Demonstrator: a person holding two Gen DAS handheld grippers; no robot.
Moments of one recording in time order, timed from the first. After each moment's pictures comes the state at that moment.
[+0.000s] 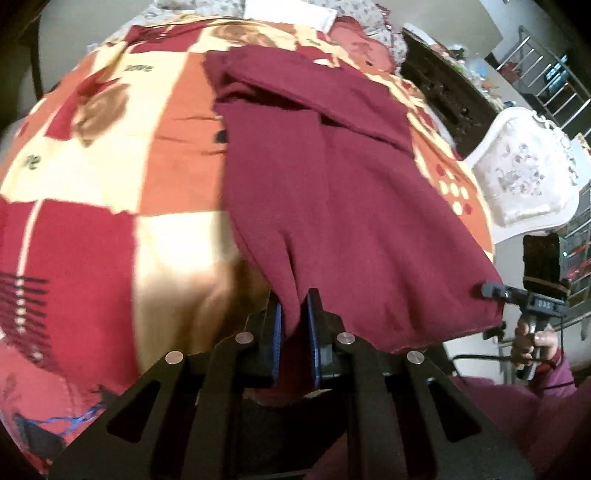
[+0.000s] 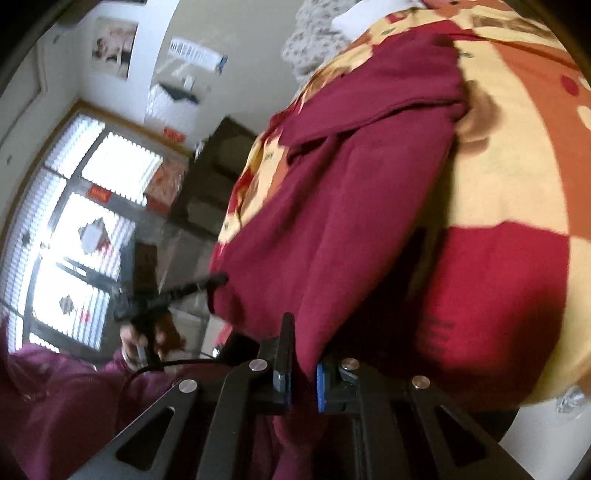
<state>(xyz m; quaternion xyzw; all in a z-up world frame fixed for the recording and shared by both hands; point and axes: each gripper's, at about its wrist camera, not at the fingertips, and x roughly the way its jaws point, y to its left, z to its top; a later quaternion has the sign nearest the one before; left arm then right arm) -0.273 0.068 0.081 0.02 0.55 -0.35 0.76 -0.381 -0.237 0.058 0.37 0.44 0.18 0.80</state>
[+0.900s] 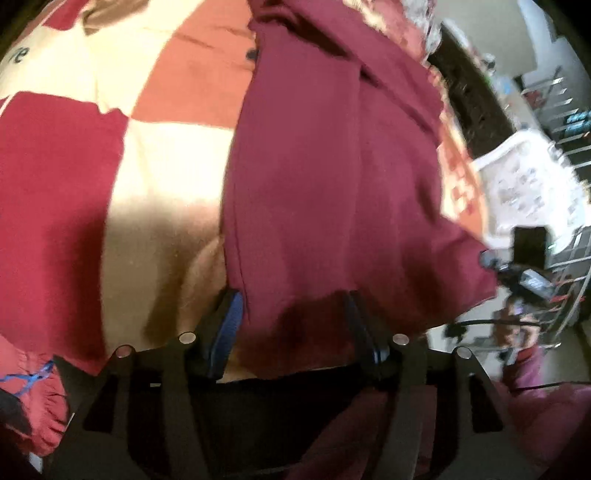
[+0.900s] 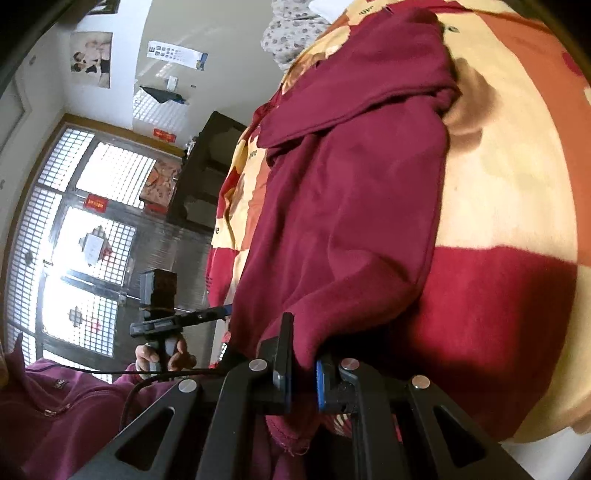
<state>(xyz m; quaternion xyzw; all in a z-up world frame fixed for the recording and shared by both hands) -0.255 0.068 0.024 -0.04 0.65 -0.33 0.68 -0.345 -0.279 0.048 0.42 0.45 0.18 0.77</state>
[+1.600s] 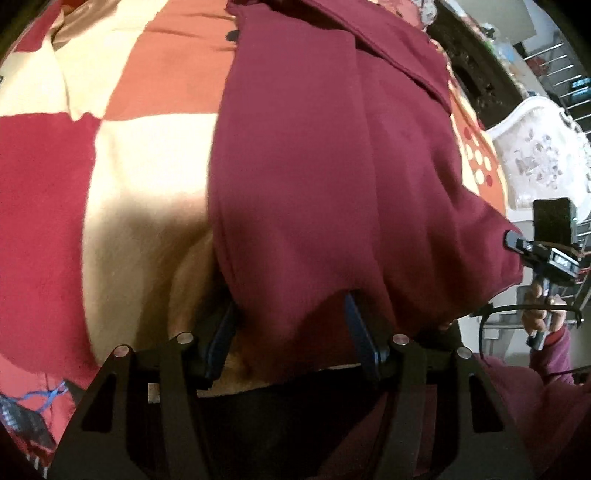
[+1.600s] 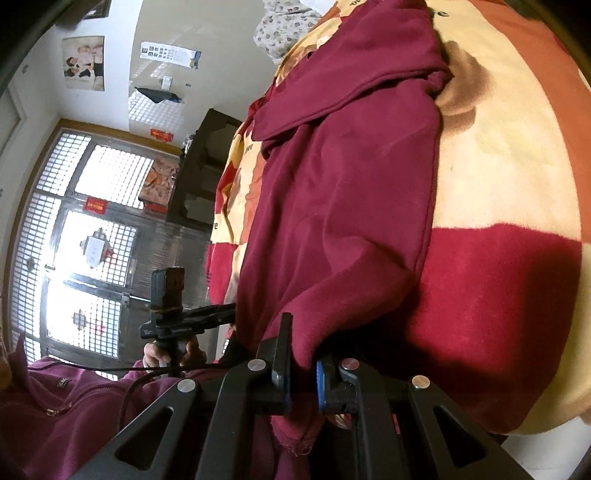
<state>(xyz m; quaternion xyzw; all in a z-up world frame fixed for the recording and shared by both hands) -0.259 0.059 0.017 0.01 0.65 -0.35 0.68 -0.351 -0.277 0.033 0.43 0.45 0.18 0.76</state>
